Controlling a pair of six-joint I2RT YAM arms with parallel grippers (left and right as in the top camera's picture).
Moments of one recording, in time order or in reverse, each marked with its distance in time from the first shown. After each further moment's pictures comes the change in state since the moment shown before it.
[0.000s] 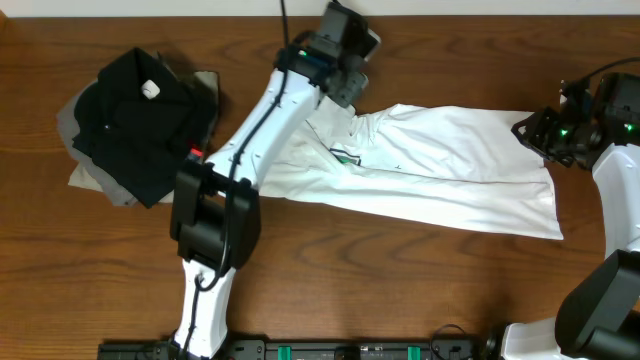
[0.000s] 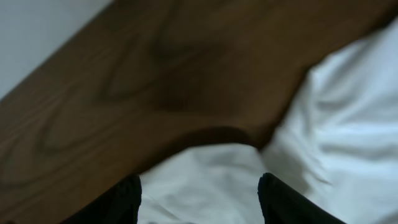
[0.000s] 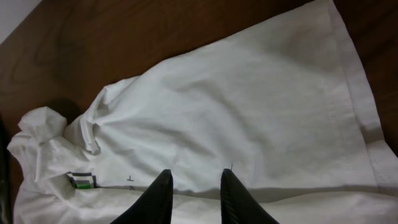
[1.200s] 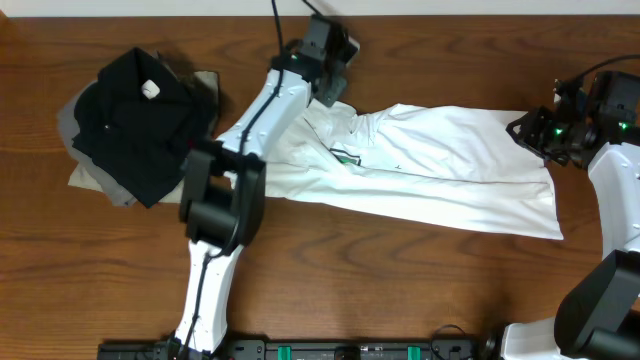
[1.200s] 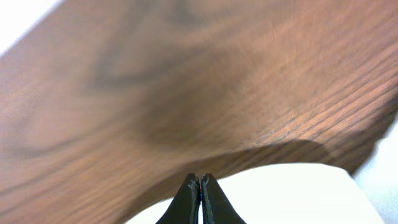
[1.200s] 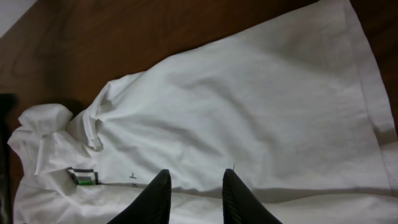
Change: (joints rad) left arm 0.056 0.095 -0.011 0.105 -0.027 0.026; right arm 0.023 0.000 0.000 0.000 0.003 0.000
